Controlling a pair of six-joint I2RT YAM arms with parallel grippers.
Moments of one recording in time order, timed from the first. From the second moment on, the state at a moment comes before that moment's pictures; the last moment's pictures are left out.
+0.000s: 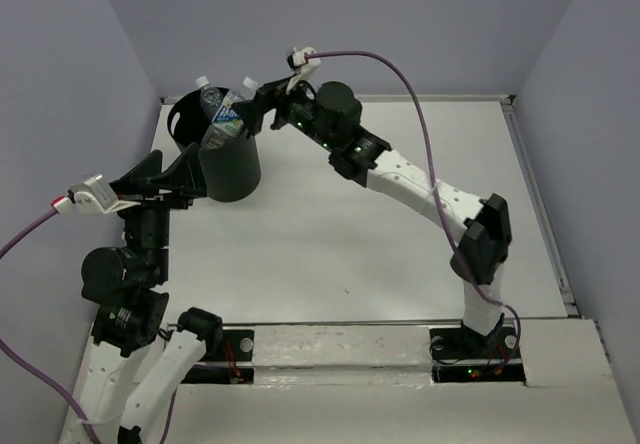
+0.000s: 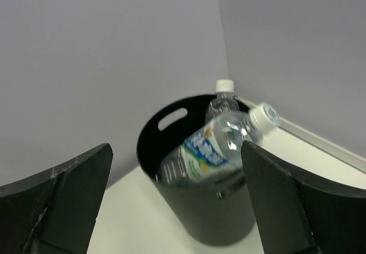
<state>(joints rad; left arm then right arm) -0.37 0.43 0.88 0.01 -0.33 -0.39 0.86 2.03 2.03 0.21 -0.04 0.24</state>
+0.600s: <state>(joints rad) -0.37 0.40 0.88 -0.10 0.00 -0.43 0.86 0.56 0.77 0.18 0.33 0.22</state>
